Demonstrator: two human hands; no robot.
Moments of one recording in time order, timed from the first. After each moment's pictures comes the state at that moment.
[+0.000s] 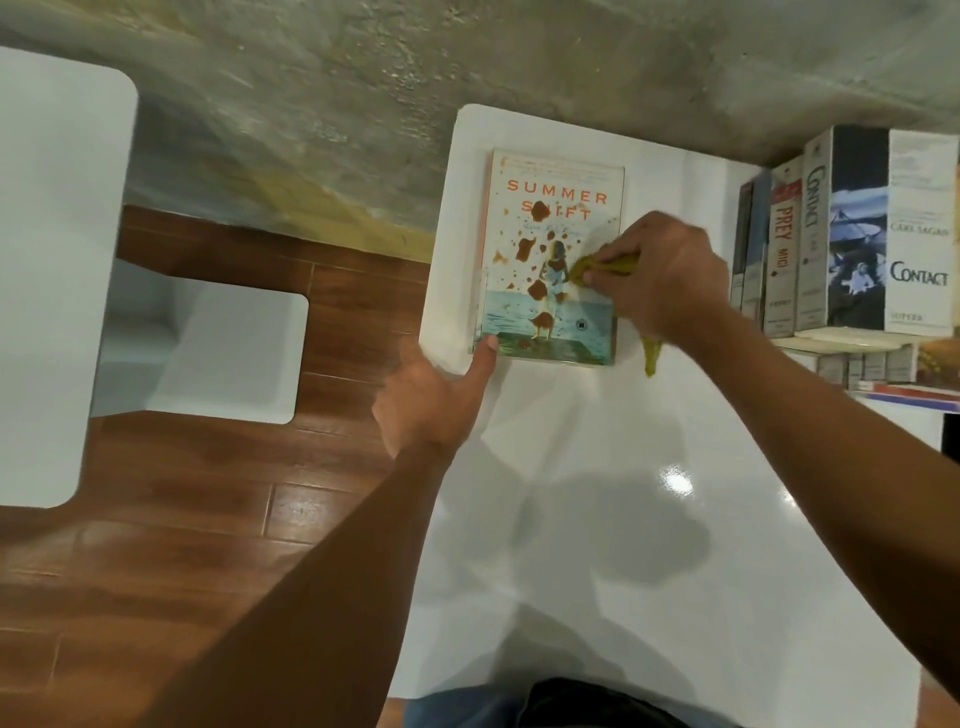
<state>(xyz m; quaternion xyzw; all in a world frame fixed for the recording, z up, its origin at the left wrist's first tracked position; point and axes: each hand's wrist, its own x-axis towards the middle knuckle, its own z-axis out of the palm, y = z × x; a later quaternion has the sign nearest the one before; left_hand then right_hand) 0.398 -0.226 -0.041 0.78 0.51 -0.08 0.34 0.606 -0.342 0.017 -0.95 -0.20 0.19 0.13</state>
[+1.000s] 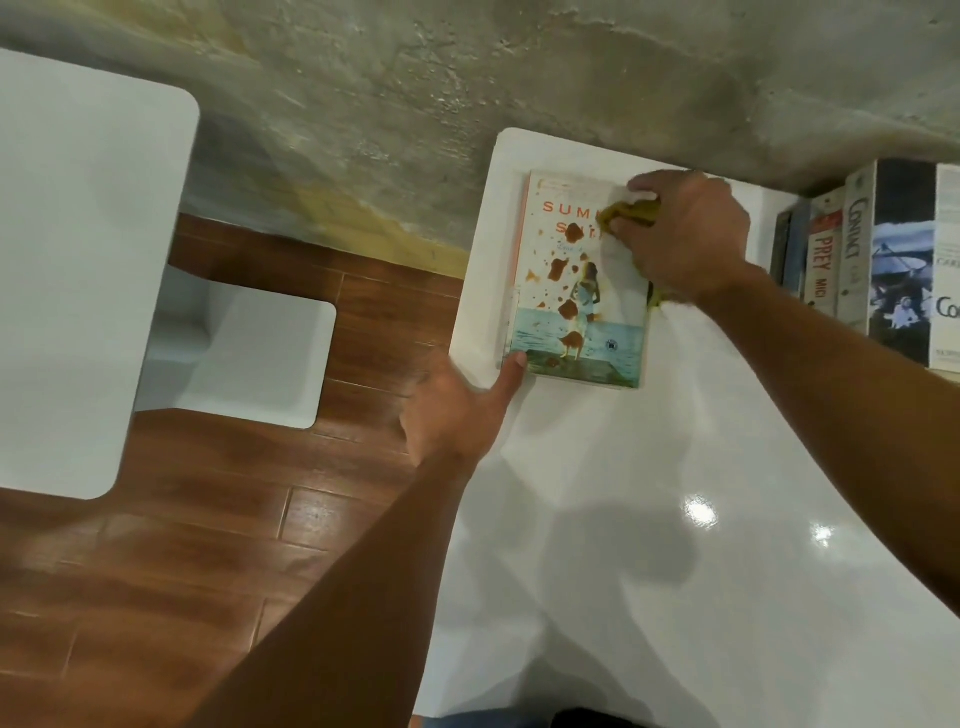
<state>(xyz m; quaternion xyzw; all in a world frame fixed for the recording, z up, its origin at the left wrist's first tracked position) 0.395 -0.221 -0.041 0.78 0.50 -0.10 0.35 0.640 -0.295 0.024 -0.95 -0.23 0.17 0.10</state>
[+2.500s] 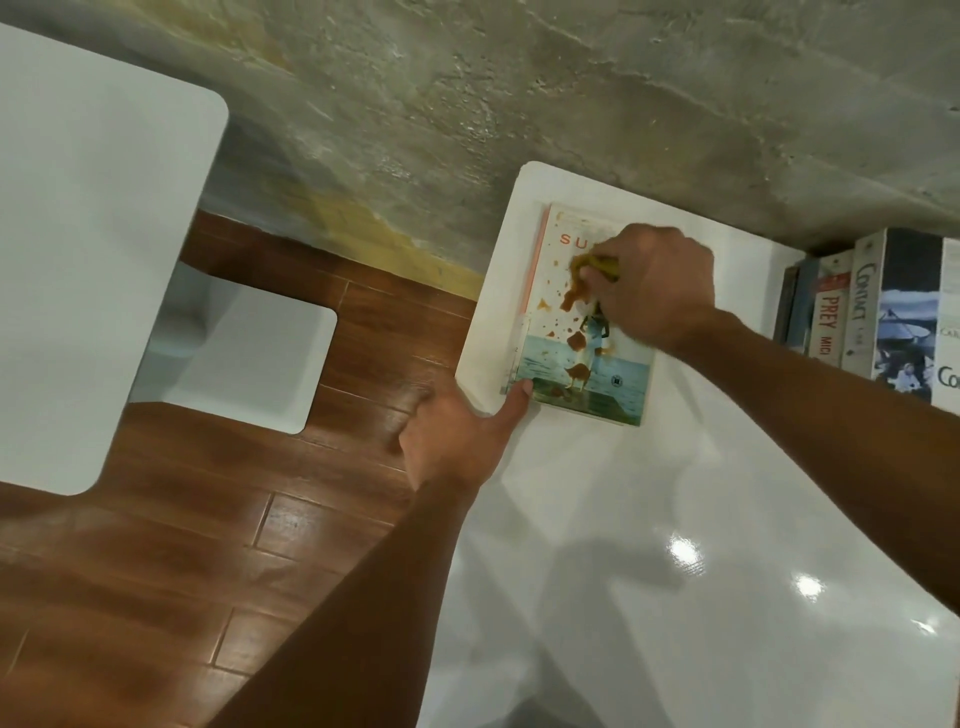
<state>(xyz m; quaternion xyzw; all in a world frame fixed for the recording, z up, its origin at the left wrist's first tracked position) 0.393 -0.217 -0.039 0.76 0.52 -0.09 0.37 0.625 -0.266 0.013 -0.92 -0.37 0.13 -0.01</state>
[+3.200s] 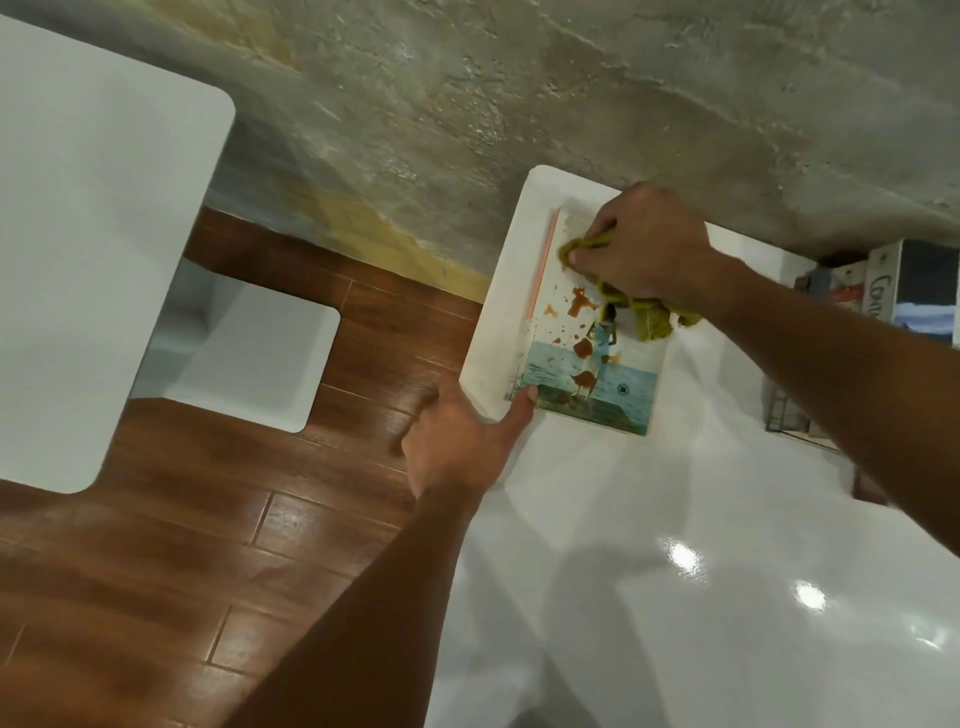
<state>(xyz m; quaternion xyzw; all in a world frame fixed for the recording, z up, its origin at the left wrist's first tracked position) 0.396 -0.216 -0.037 0.77 0.52 -0.09 0.36 0.656 -0.225 0.012 -0.92 -0.33 0.22 0.07</state>
